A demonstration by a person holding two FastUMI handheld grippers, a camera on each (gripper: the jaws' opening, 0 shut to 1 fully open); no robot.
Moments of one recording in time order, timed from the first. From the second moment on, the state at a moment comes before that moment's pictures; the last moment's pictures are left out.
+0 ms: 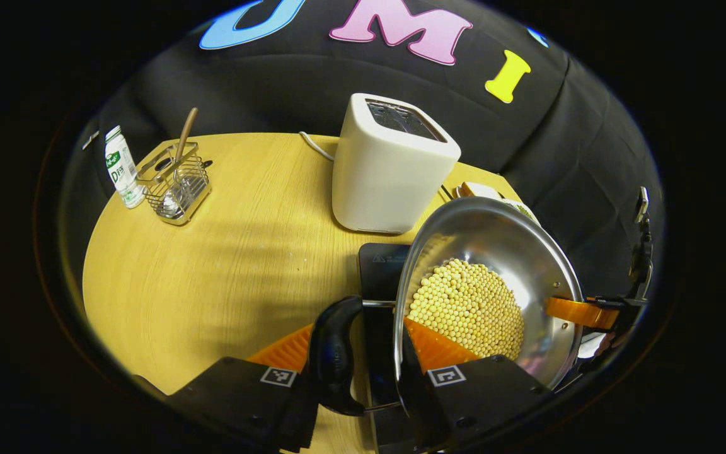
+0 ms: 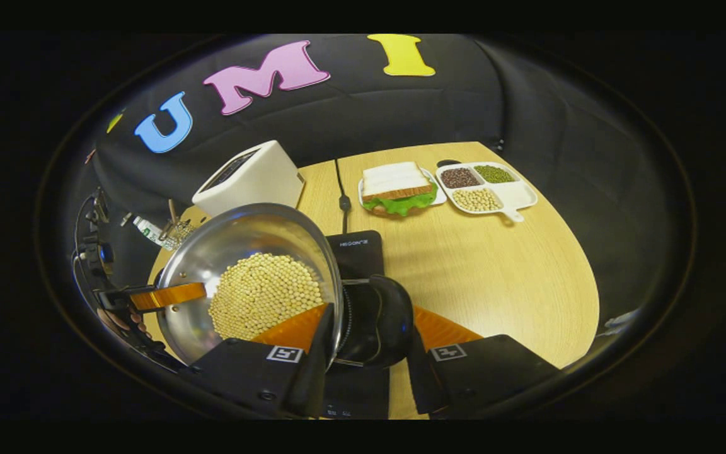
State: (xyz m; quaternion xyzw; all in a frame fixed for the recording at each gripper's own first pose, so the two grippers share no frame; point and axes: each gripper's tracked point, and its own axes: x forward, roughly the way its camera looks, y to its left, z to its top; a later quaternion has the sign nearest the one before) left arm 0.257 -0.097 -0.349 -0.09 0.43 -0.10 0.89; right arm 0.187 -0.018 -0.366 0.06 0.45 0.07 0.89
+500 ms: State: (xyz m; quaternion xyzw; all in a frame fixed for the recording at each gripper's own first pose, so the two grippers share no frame) left arm 0.261 -0.105 -0.354 -0.11 0.42 -0.11 0.89; right arm 0.193 -0.025 -0.366 0.07 0.44 0.07 0.89
